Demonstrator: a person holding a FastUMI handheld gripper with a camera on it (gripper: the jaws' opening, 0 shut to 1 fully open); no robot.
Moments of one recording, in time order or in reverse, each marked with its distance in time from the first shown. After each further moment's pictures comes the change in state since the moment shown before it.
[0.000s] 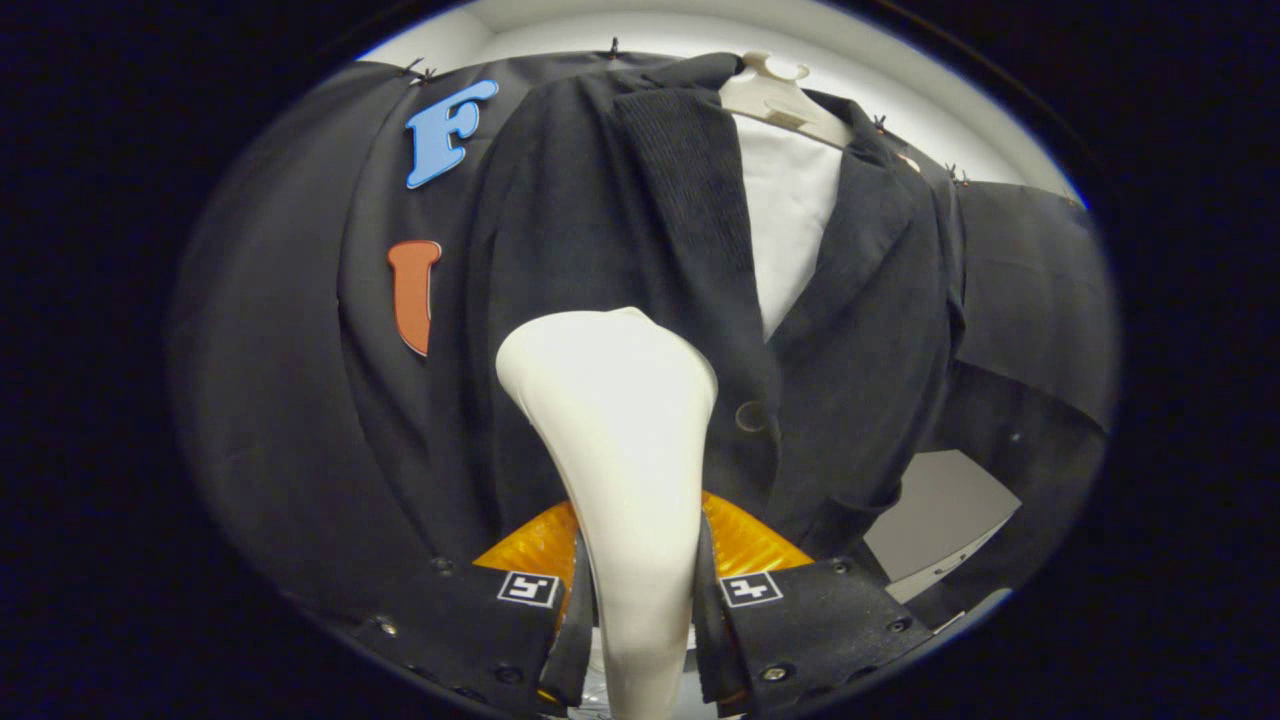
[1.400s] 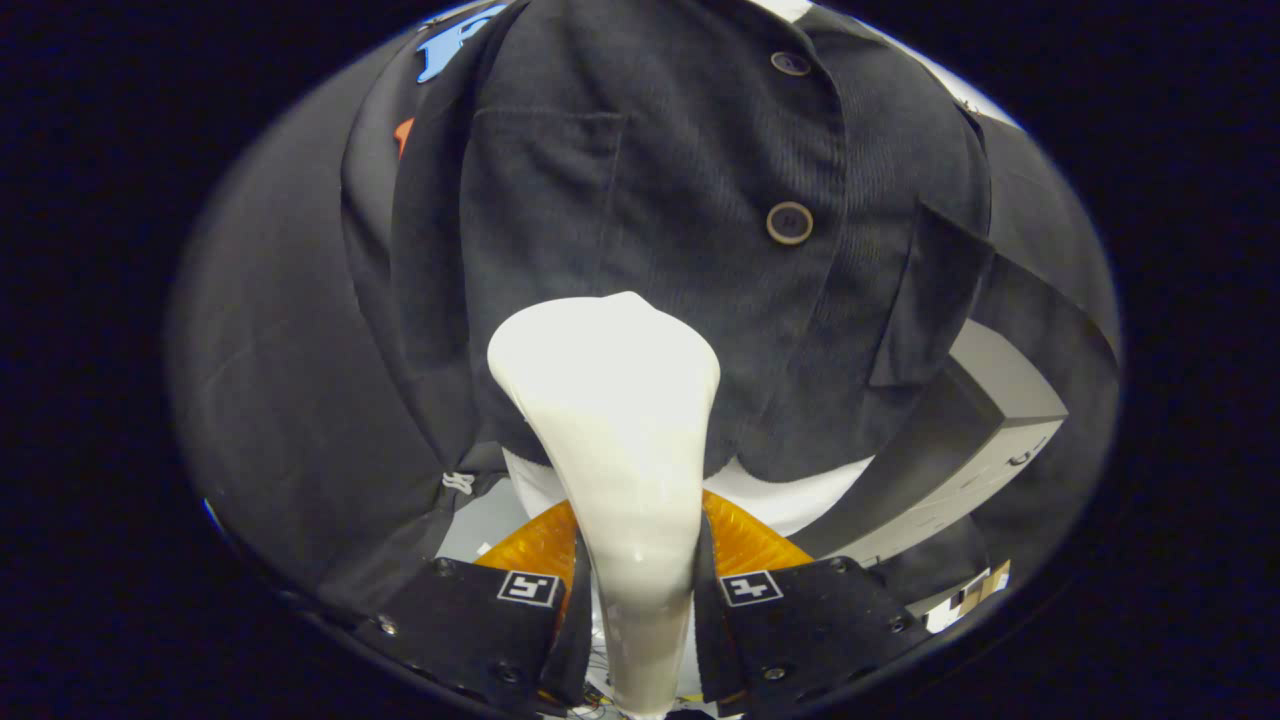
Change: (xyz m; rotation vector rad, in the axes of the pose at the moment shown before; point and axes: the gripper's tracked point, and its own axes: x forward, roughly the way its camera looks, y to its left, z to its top) arm 0.038 0.005 -0.210 -0.003 0.304 0.042
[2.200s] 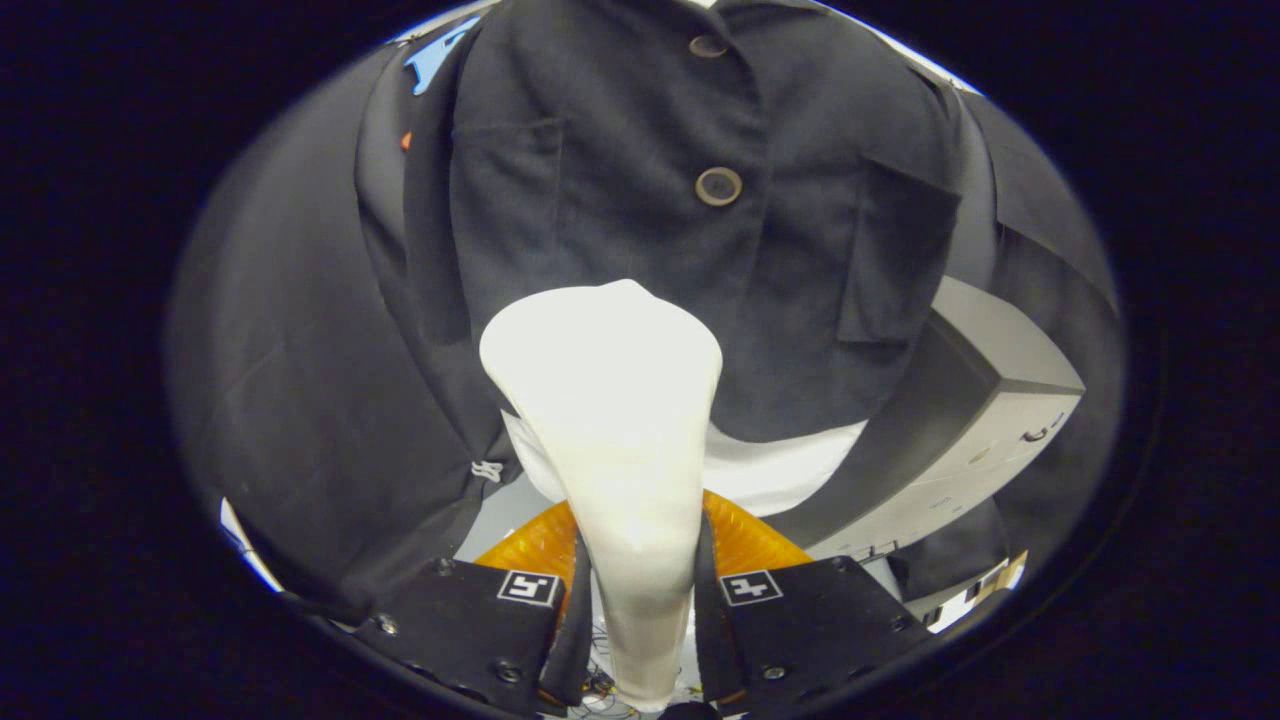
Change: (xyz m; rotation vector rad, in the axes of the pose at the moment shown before) arm -0.048 -0.032 -0.001 0.036 0.002 0.113
